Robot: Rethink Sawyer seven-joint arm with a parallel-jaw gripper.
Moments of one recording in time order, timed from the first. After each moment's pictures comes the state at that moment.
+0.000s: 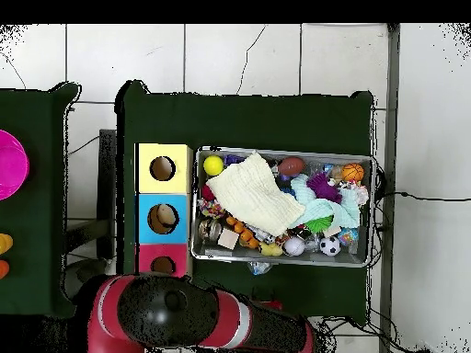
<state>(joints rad) 0.11 0.20 -0.73 1.95 -0.53 -1.10 2.49</state>
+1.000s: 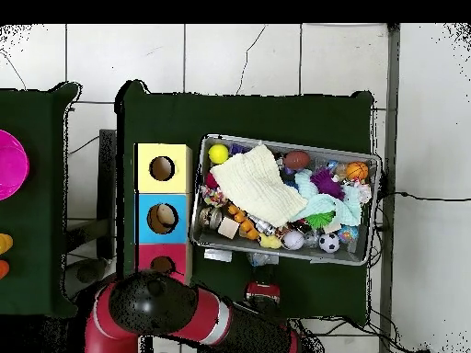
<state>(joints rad) 0.20 0.37 -0.73 1.99 -0.06 -1.48 2.49</state>
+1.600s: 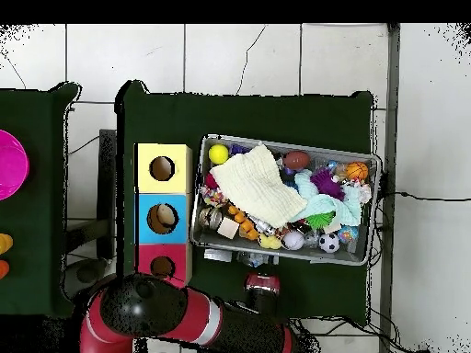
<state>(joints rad) 0.22 0.38 -0.73 1.98 0.06 -1.51 2.49</state>
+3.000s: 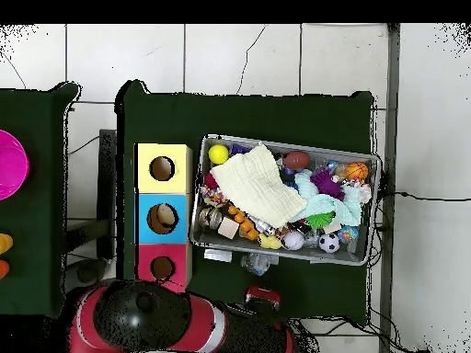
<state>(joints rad) 0.20 0.23 -0.70 2.02 -0.17 -1.15 2.49</state>
